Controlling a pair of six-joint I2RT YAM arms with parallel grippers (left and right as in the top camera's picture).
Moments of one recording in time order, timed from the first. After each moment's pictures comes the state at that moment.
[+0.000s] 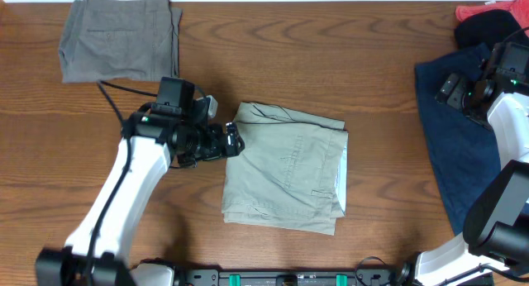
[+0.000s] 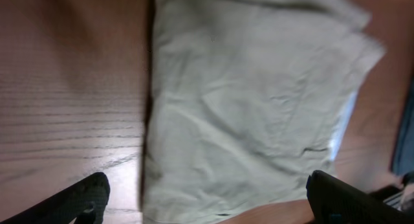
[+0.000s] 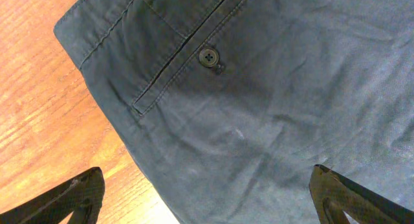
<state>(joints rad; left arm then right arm) -0.18 1.46 1.04 -0.91 0.43 -0.29 -0.35 1.79 1.31 -0.64 0.06 0.24</state>
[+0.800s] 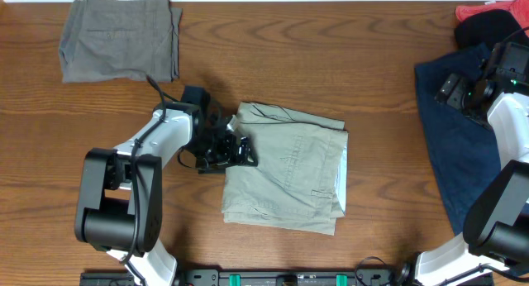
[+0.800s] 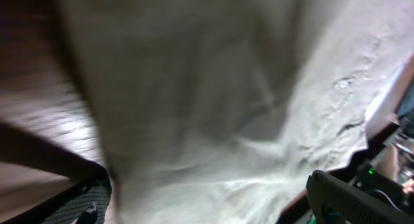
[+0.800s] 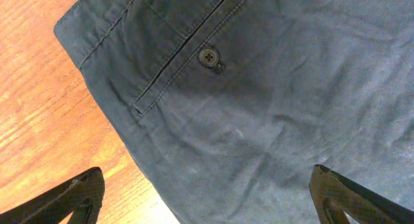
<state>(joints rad) -0.18 1.84 1.03 -0.84 0.64 -0.09 -0.35 1.79 1.31 -0.64 0.06 0.24</state>
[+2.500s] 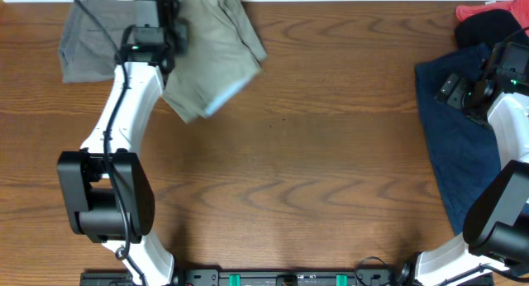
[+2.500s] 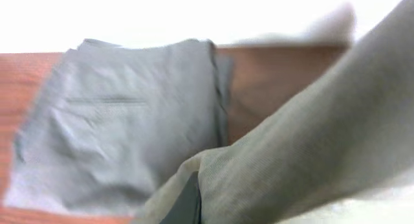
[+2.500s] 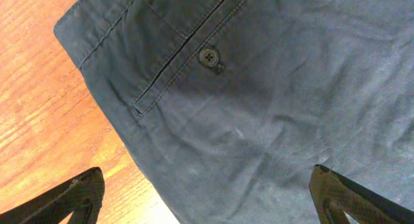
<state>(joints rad) -0.04 1.89 1.54 -0.32 -0.20 0.01 -0.35 1.79 1.31 -0.64 0.06 0.24</state>
